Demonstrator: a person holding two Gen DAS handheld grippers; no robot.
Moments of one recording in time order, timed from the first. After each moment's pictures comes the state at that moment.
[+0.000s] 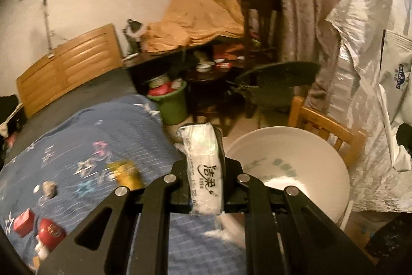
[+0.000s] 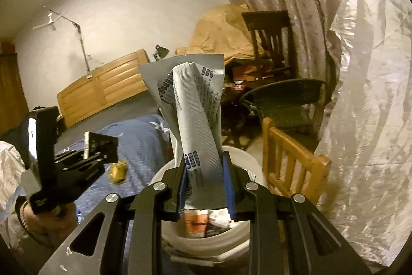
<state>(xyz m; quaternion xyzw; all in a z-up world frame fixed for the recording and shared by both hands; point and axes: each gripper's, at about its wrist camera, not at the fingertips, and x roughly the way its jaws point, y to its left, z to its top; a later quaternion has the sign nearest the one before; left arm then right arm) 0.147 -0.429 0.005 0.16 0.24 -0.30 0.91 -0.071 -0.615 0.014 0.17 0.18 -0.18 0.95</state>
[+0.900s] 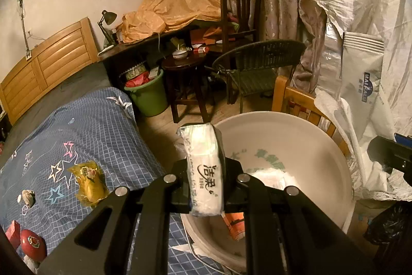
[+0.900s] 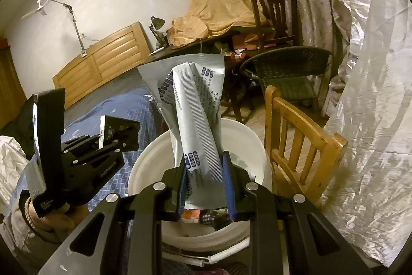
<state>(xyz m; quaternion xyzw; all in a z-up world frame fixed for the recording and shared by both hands) 0.158 -0.468 -0.033 0.18 0.27 -0.34 0.88 -0.012 -0.634 -0.033 0.19 0.25 -0.16 0.93</state>
